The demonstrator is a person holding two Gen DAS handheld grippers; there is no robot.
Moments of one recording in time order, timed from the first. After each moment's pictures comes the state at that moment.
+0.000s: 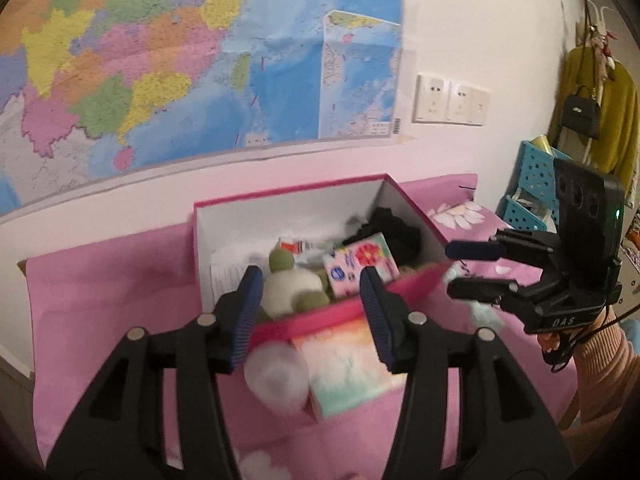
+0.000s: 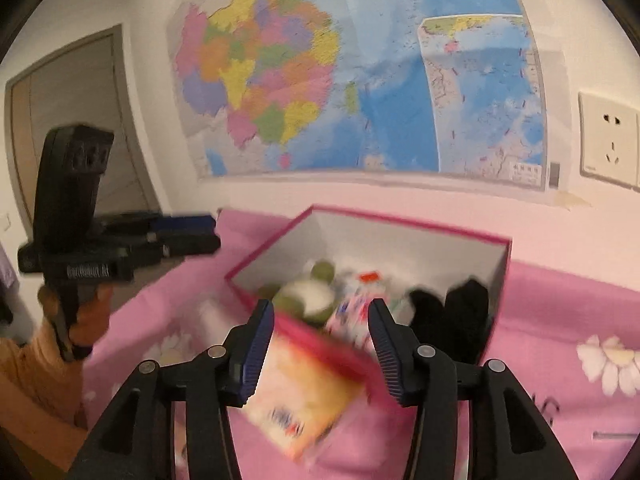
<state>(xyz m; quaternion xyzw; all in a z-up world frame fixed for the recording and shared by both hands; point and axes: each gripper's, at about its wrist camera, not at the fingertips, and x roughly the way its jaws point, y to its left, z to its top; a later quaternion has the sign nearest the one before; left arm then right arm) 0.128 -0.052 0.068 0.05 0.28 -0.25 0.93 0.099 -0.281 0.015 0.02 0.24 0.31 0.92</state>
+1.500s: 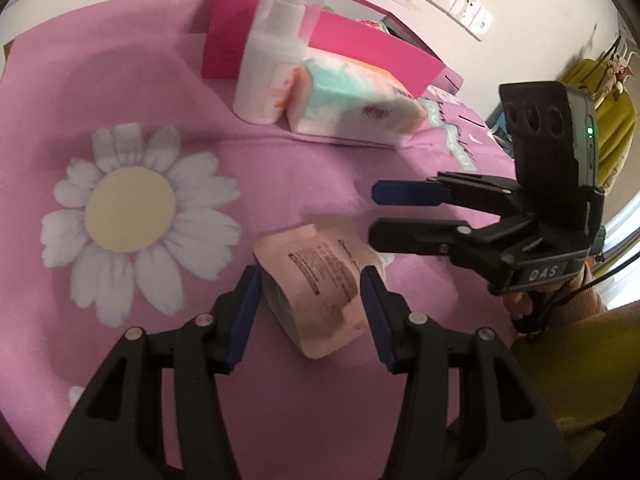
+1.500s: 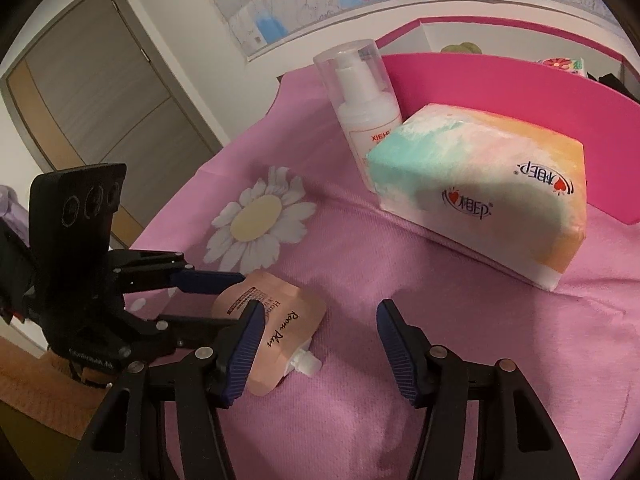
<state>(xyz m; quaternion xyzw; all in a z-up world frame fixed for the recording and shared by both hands) 0.016 0.003 -0.088 -0.05 0.47 -0.28 0.84 0.037 -0.175 -0.090 0.03 0.42 0.37 0.83</state>
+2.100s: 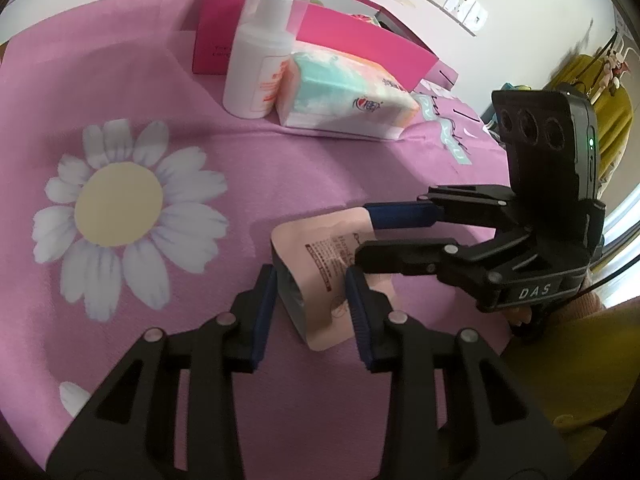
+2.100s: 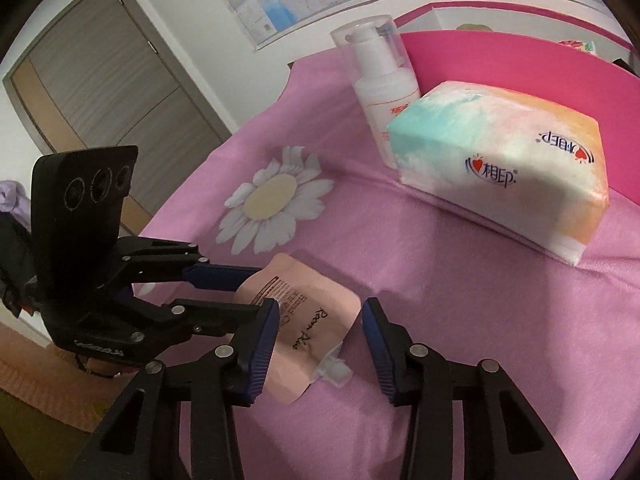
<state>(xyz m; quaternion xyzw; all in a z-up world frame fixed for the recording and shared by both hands) 0.012 0.000 -0.089 -0.05 0.47 -0.28 0.83 0.029 -0.165 -0.101 0.03 0.43 0.39 0.81</state>
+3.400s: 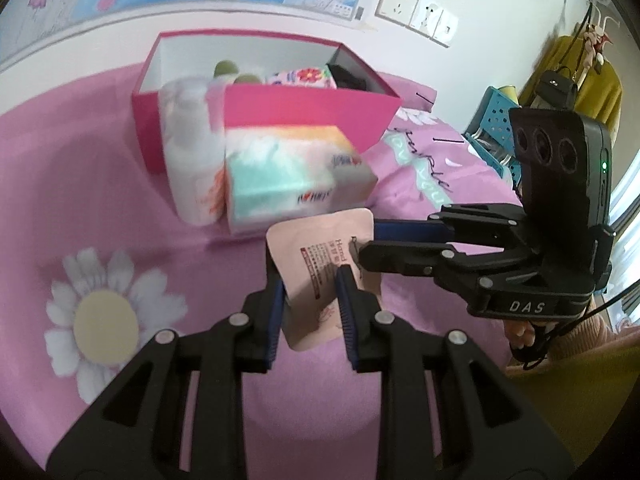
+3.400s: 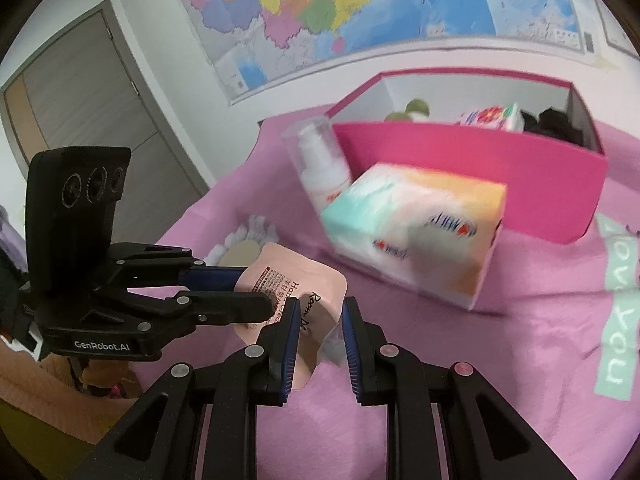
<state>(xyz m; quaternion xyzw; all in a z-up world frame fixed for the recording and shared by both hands) 0.047 -0.044 -0.035 0.00 0.41 -0.30 0.86 0.029 -0.214 -0.062 0.05 0.36 0.33 0.87</state>
